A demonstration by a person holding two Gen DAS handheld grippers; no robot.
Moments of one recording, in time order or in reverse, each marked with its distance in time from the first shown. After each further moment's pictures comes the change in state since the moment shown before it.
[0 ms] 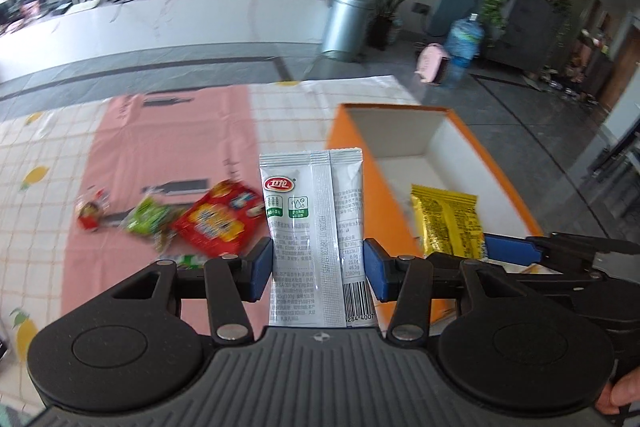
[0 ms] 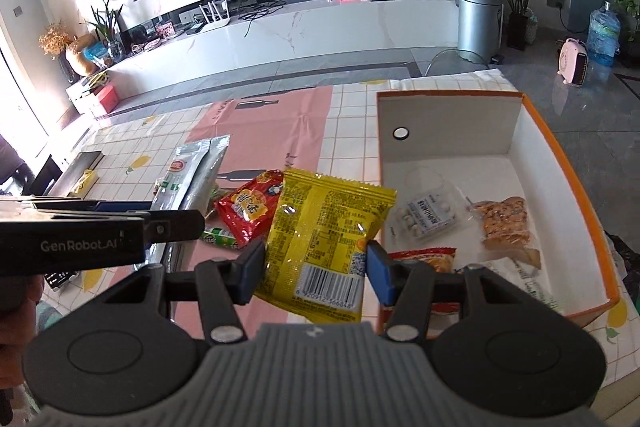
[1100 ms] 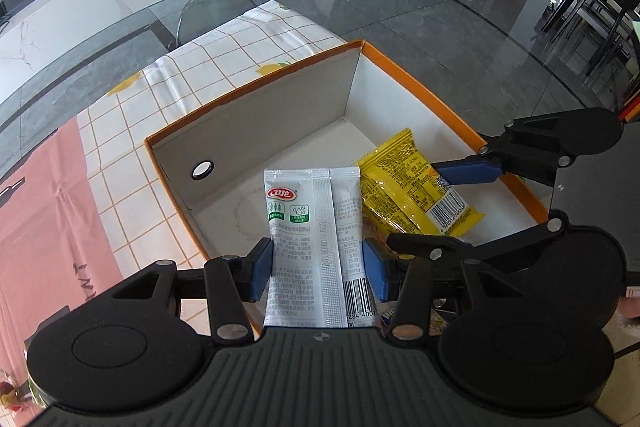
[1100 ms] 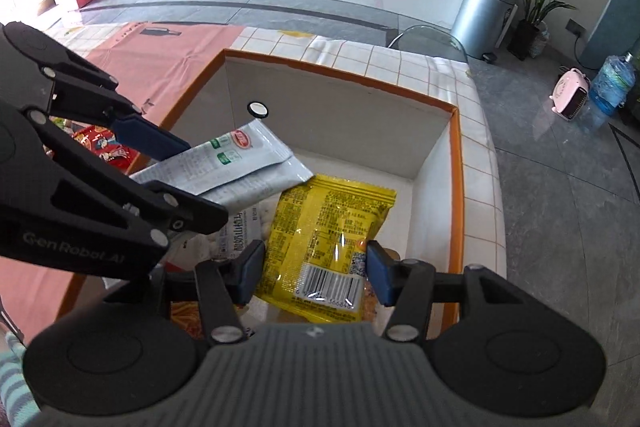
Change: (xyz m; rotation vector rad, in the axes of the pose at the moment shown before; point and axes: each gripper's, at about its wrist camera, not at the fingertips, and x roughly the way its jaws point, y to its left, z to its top) left arm 0.192 -0.093 0.077 0.352 0.280 -0.118; right arm 0.125 -0.143 0.064 -0.287 0.217 -0.112
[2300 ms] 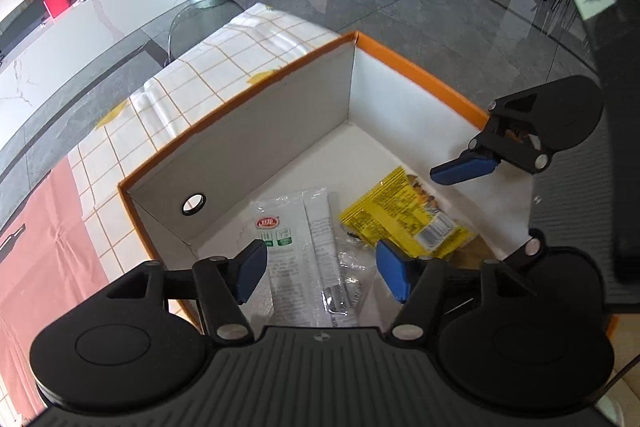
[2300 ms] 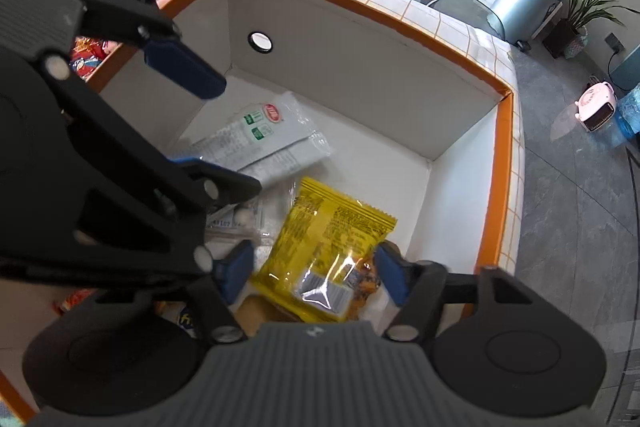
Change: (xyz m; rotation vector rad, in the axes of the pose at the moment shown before) left arm 0.021 -0.016 0.012 0.116 -0.002 0.066; right arm 0.031 0.011 0.008 -0.176 0.171 -0.011
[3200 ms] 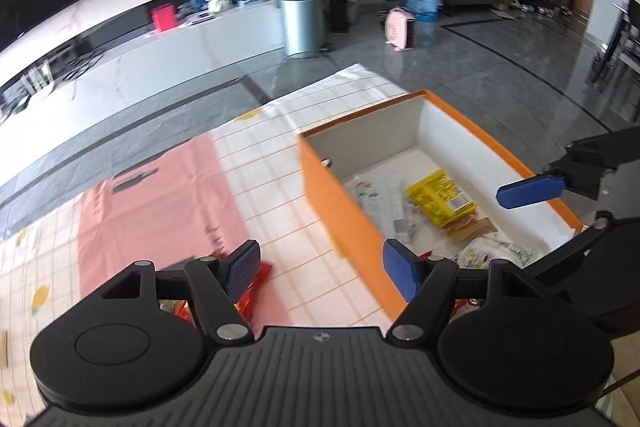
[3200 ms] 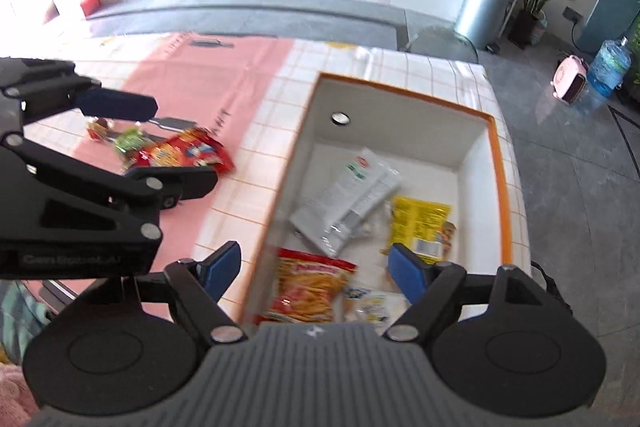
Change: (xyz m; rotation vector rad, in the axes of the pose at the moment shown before) left arm -0.155 0.029 -0.111 -0.202 -0.197 0.175; right arm -0.139 0.103 -0.014 0.246 -0.200 0.027
